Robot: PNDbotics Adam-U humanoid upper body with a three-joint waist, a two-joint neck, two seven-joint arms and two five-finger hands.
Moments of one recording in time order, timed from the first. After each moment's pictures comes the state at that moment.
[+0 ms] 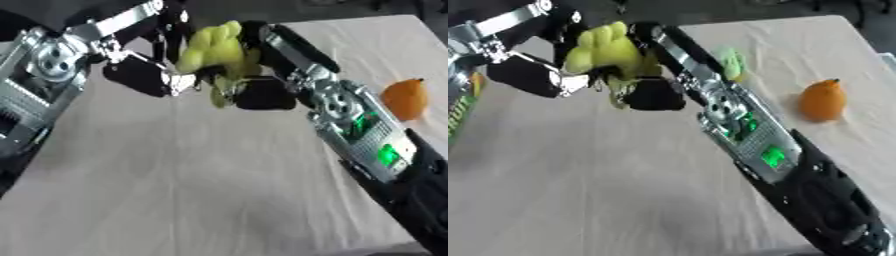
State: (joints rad) left arm -1.02 0.42 -0.53 -1.65 -0.17 0.31 -0.36; right arm -0.66 -0.44 0.43 -1.99 0.05 0.51 -0.05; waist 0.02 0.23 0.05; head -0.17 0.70
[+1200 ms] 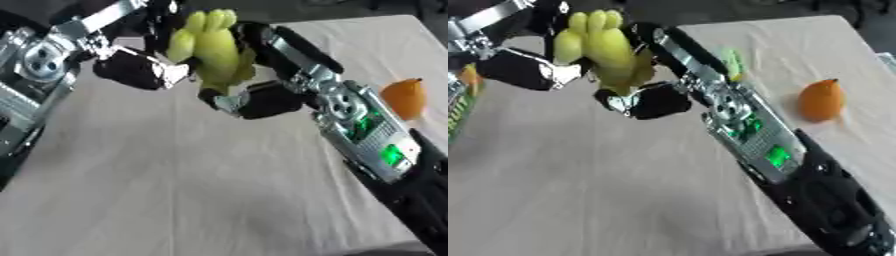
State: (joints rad) left arm -1.00 0.45 -0.49 -1.67 -0.15 0.29 -0.31; right arm -0.65 -0.45 0.43 -1.99 0.04 0.47 -0.03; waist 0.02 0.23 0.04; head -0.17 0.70
